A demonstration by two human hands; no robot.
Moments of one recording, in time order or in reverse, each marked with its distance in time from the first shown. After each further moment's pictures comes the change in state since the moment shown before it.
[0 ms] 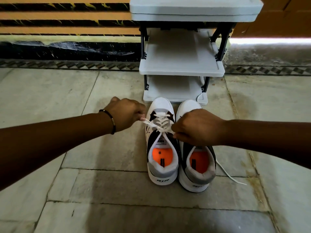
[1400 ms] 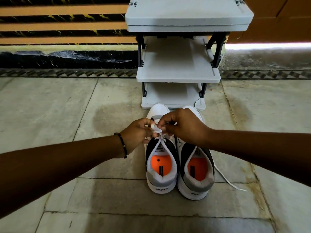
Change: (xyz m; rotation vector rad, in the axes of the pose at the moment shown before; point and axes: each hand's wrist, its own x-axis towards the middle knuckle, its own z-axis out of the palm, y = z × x) left_hand -0.004 0.043 0.029 -1.352 -0.112 -0.341; right_hand 0.027 -0.007 0.010 0.768 0.309 0.404
